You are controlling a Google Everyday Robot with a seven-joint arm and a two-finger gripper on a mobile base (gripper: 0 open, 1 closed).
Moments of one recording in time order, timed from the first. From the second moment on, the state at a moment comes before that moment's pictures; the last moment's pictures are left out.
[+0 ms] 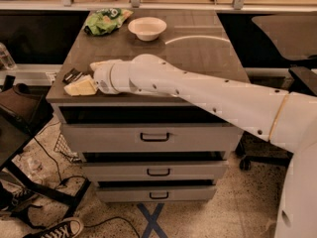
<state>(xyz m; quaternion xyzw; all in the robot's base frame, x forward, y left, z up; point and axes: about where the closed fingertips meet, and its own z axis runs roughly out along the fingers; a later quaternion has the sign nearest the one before) 0.668 0.212 0.833 -0.43 0.69 0.29 0.51</state>
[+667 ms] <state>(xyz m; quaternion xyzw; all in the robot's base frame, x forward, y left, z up) 0.667 0.216 0.832 -0.43 0.68 0.29 0.51</state>
